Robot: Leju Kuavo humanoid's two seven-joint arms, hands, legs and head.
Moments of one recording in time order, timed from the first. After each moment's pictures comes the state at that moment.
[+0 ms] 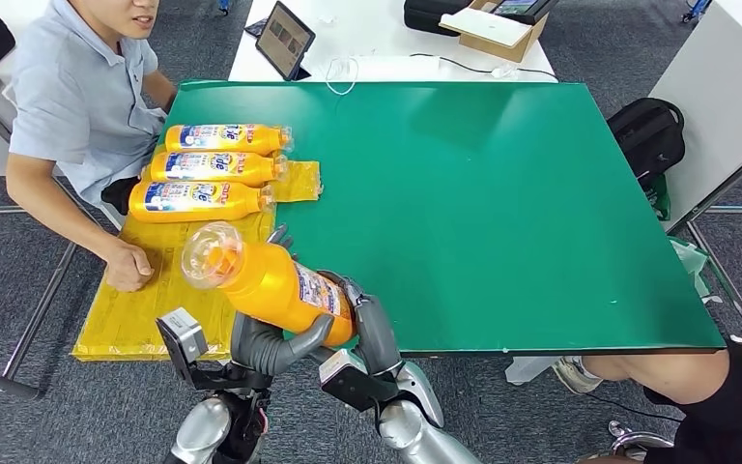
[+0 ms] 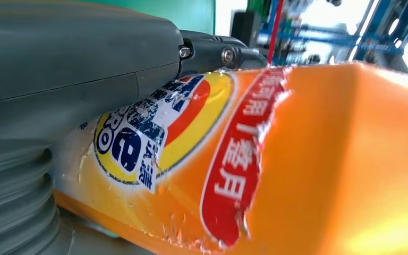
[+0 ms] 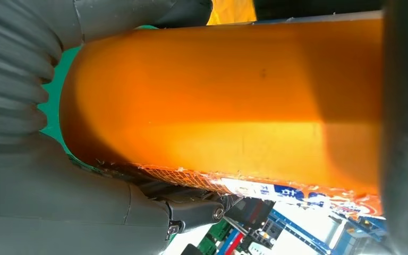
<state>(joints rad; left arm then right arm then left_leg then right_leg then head) -0.07 -0.17 -0.47 -1.46 0.13 0.02 -0.47 -0.22 0.22 0.49 -1.02 0.35 -0.42 -0.70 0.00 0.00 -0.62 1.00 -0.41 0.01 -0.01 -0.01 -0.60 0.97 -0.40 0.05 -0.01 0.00</state>
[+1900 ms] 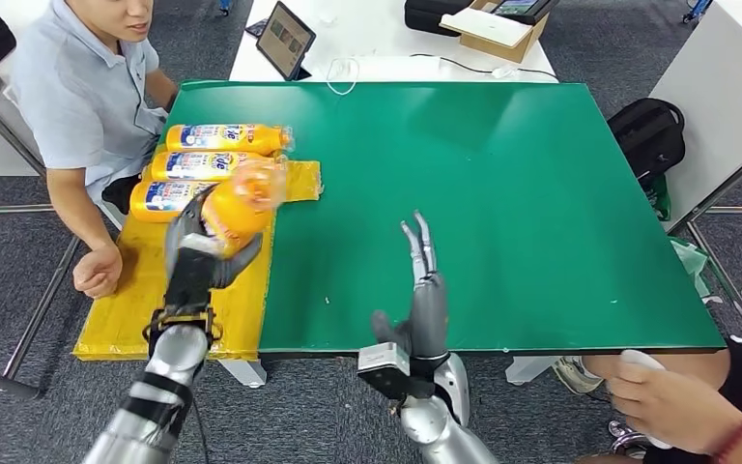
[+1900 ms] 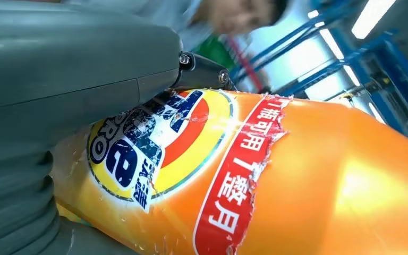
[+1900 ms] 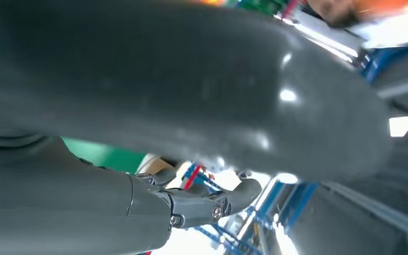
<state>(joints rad) -0.40 -0.11 -0.26 -1.15 -0.51 0.52 -0.43 -0.15 0.20 0.35 -1.29 0.44 -0.70 -0.70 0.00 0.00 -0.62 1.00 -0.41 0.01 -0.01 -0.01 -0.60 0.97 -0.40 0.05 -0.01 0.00</state>
